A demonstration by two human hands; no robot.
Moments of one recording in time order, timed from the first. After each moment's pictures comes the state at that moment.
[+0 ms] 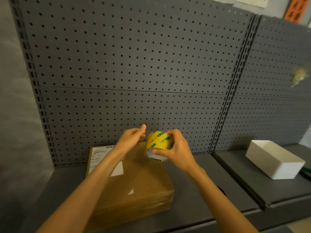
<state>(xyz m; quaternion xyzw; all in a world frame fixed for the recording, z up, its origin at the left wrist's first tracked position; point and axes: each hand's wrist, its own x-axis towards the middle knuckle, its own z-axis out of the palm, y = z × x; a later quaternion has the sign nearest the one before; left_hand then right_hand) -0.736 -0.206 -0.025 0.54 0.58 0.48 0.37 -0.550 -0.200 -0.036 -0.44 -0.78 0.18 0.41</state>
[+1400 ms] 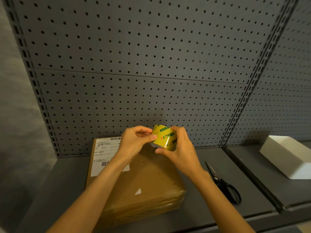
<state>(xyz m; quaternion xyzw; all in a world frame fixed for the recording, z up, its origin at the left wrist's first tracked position) -0.744 -0.204 -0.058 0.52 0.56 0.55 0.33 -0.570 -0.189 -0.067 -0.43 -0.79 0.13 0.40</state>
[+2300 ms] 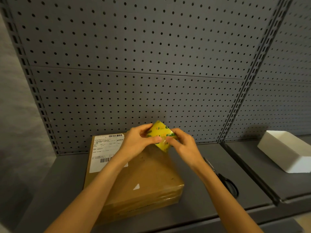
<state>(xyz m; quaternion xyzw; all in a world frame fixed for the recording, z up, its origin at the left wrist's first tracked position) -0.736 -0.204 -0.064 0.59 0.54 0.50 0.34 -0.557 -0.186 -0.063 -0.40 -0.73 0.35 0.42</state>
